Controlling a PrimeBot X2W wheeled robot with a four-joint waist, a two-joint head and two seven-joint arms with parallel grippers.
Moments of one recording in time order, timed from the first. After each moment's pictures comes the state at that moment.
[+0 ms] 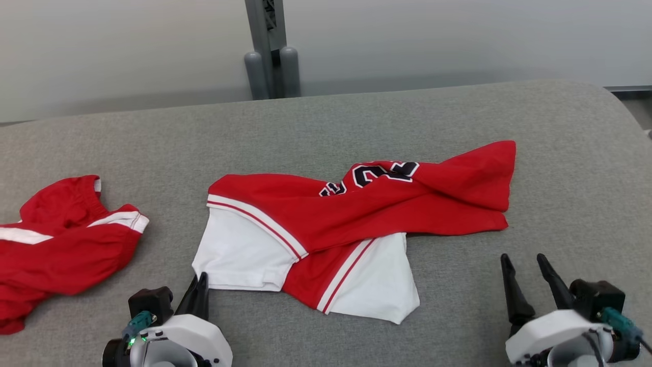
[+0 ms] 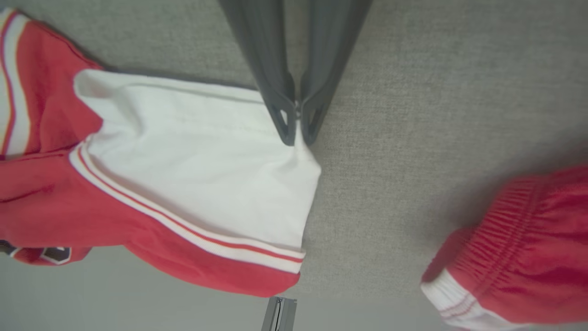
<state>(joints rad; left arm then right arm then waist) -0.23 0.13 -0.36 0.68 -0.57 0.11 -0.25 -0.12 -0.05 0.03 0.45 0.21 0.13 -0.26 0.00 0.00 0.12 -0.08</state>
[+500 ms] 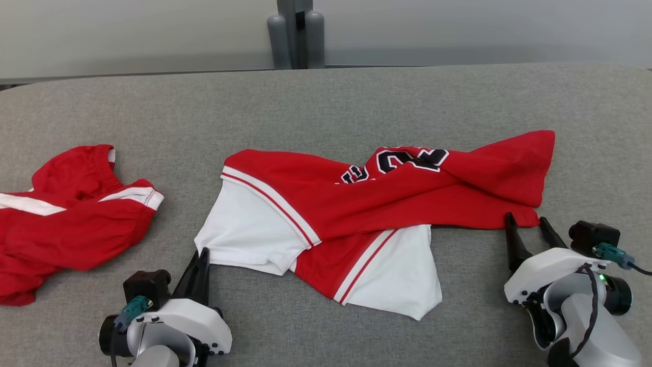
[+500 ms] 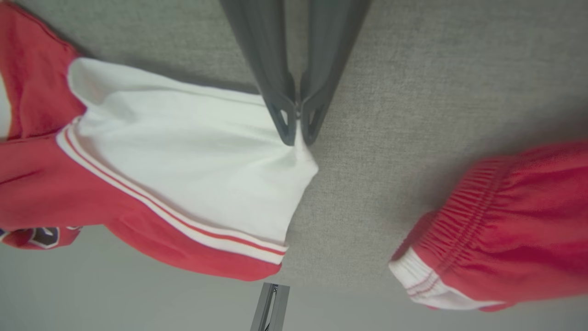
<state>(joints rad) -0.23 0.17 -0.37 0.55 -0.55 0.11 -0.25 -0.50 -0.05 -0.03 0.94 0.27 0.13 -0.26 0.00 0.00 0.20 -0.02</state>
